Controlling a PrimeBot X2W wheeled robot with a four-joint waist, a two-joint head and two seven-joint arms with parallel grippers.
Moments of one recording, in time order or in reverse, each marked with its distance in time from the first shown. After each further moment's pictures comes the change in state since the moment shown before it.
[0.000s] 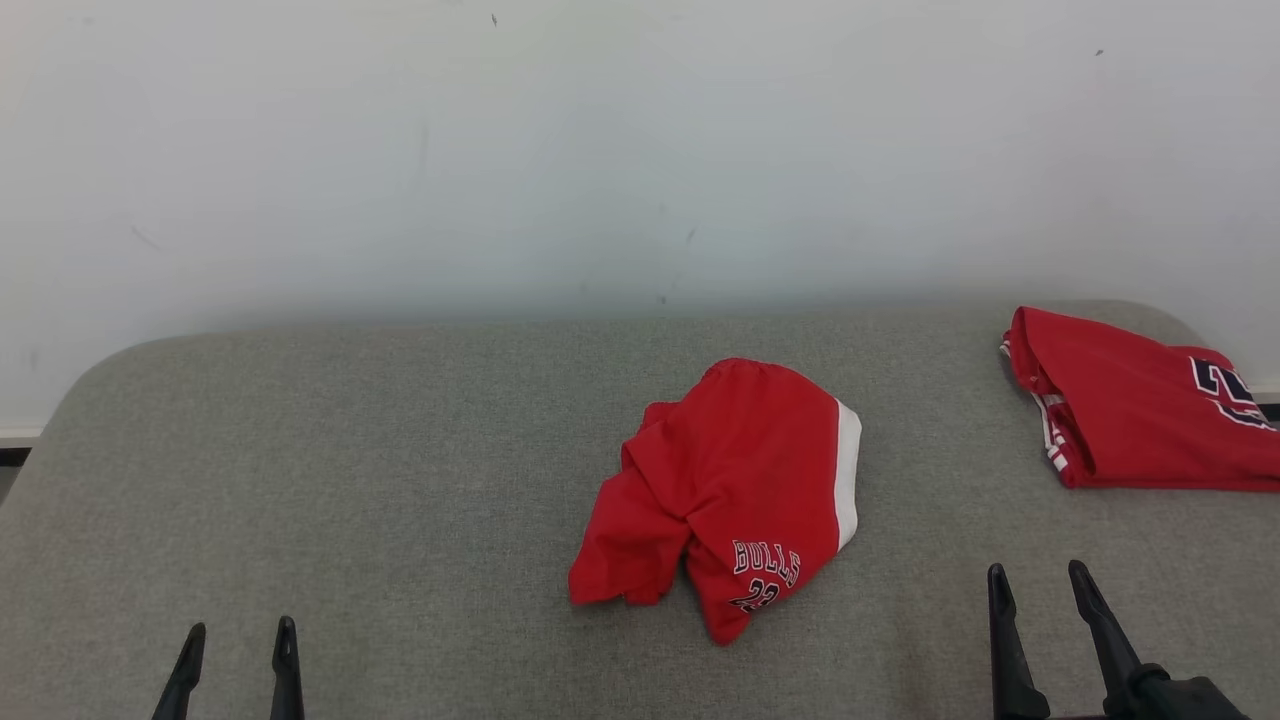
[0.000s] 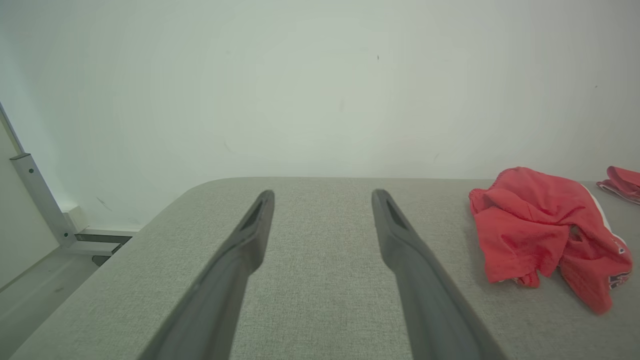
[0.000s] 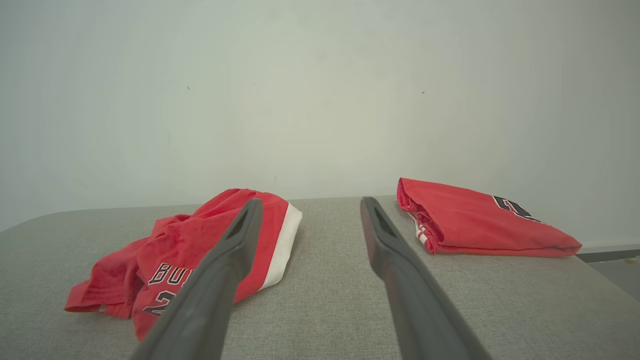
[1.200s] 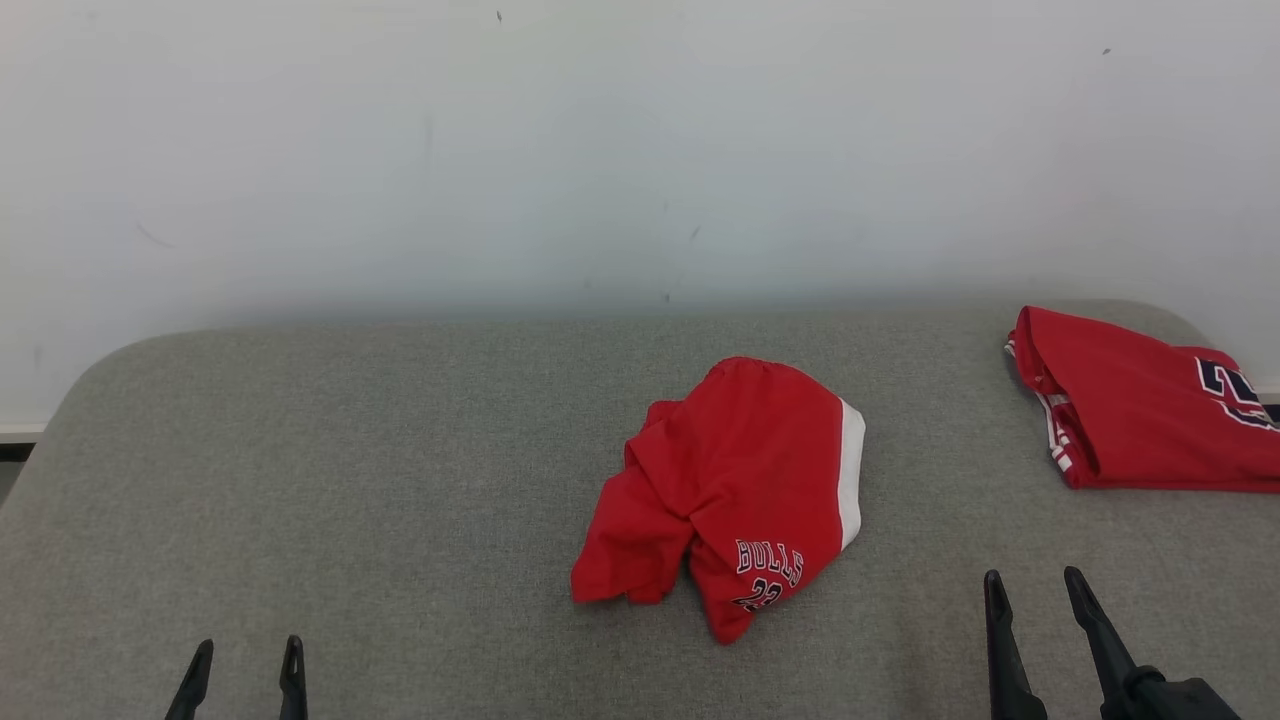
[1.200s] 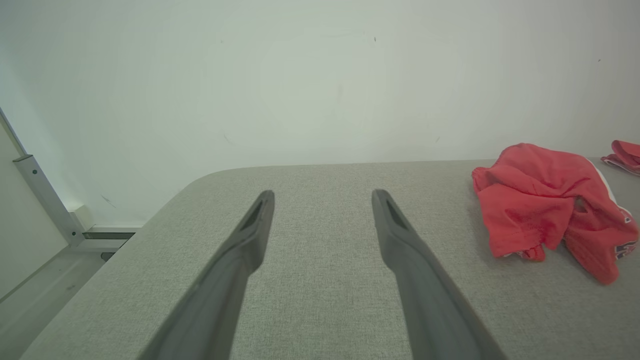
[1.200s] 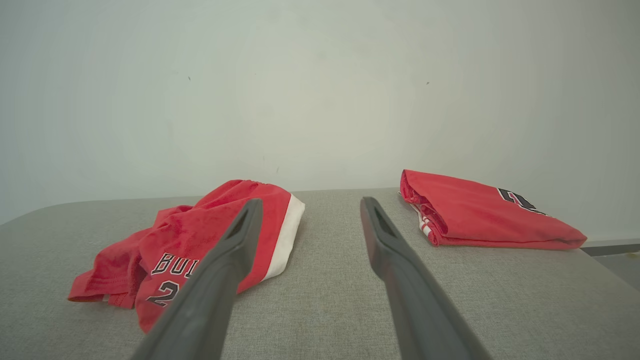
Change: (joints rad) left arm 0.017 0.011 -0.011 0.014 0.033 -0.006 0.006; right arm 0.008 0.000 0.002 -0.001 0.002 0.000 0.018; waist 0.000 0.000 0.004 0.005
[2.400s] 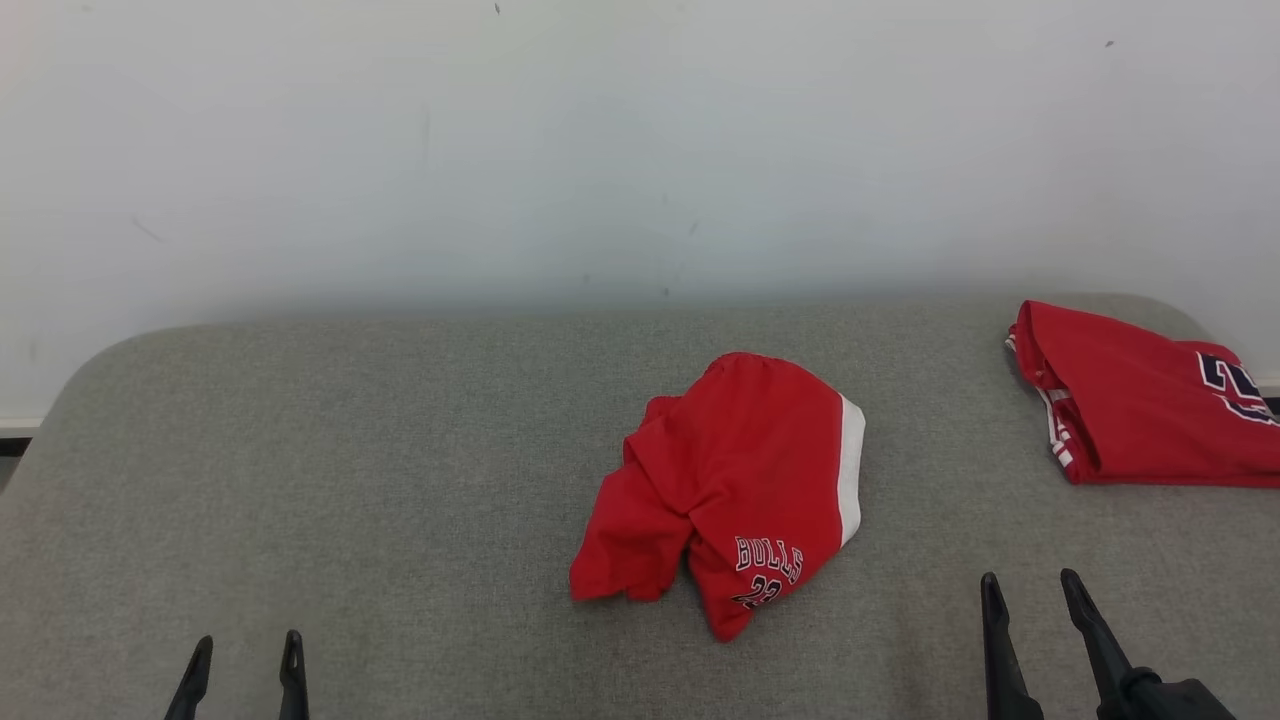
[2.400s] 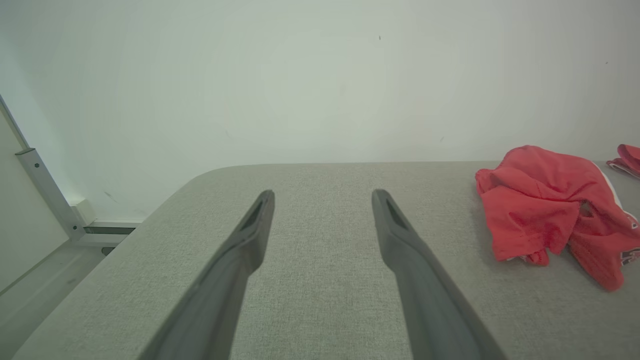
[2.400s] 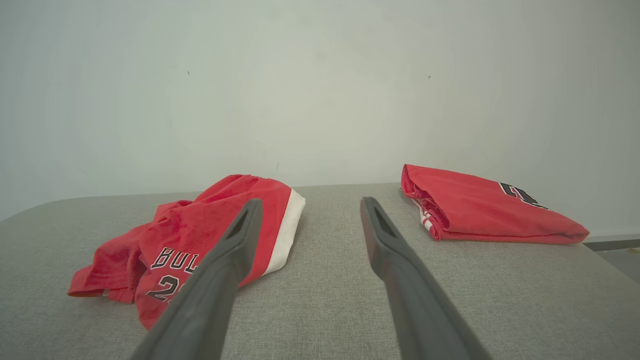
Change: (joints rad) left arm -0.004 -0.011 0.004 0.004 -0.006 0.012 -0.003; right arm 0.002 0.000 0.003 0.001 0.001 0.000 0.002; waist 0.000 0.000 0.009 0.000
